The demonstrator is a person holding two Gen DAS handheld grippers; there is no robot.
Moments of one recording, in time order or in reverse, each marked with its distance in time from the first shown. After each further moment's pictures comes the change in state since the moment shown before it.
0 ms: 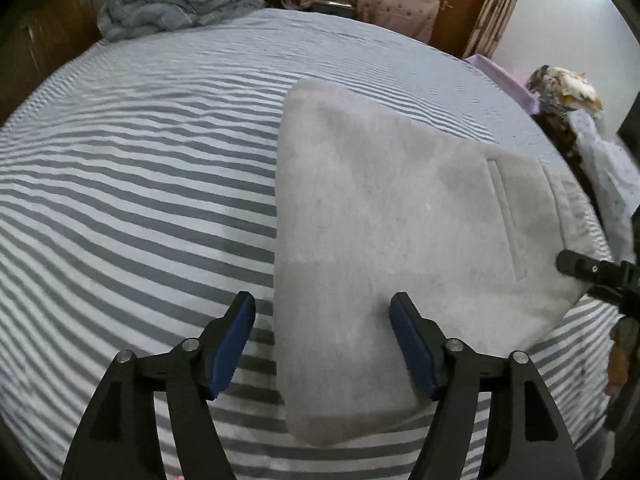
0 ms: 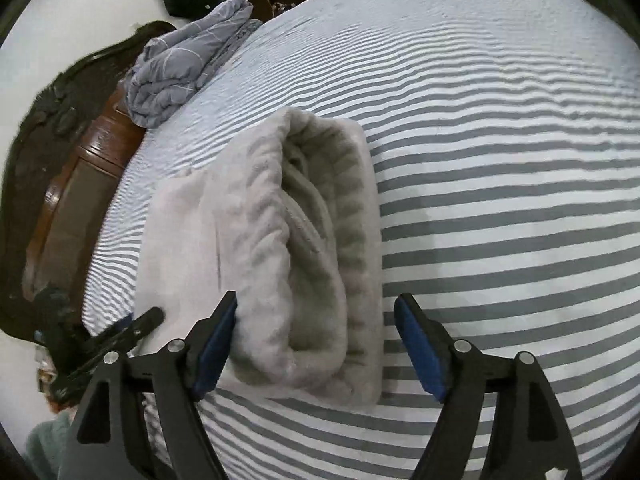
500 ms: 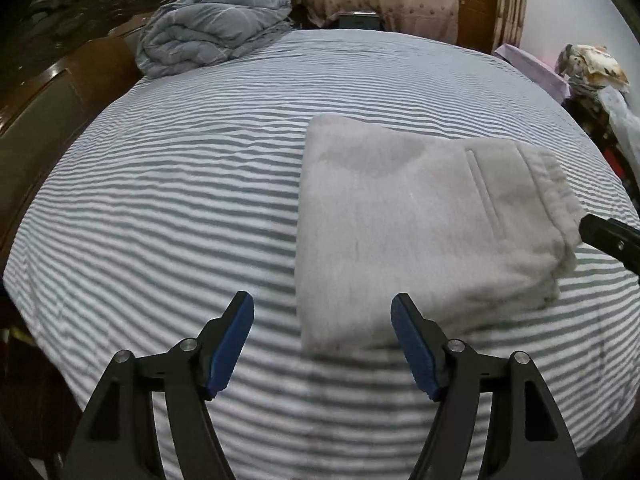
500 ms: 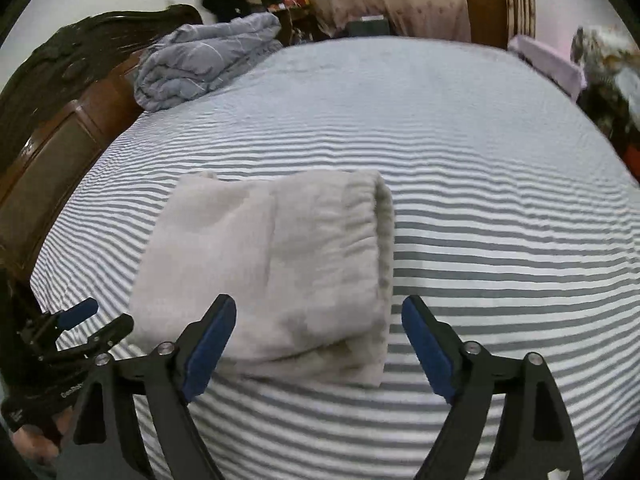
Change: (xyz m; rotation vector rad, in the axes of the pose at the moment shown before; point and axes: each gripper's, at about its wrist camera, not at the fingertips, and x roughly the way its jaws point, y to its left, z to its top) left arm -0.073 -0.040 -0.030 0.047 -0.042 0.224; right arm -0.071 0.091 -0.029 -0.242 -0.159 -0.211
